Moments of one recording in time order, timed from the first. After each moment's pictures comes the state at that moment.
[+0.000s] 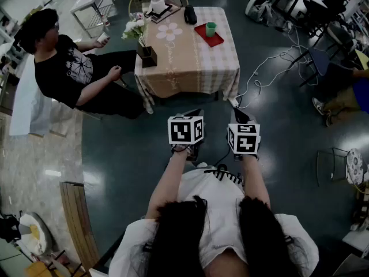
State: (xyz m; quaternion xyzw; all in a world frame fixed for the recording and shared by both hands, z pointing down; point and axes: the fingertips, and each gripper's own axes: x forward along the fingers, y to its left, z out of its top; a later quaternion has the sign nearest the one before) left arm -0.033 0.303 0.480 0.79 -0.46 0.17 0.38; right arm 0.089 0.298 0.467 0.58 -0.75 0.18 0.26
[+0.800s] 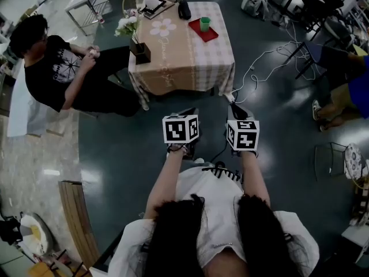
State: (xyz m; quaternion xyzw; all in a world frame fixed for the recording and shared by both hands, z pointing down) left arm -0.028 0.308 0.493 0.78 -0.46 0.18 0.39; right arm 0.101 0.297 0.475 0.58 -0.76 0.20 0.24
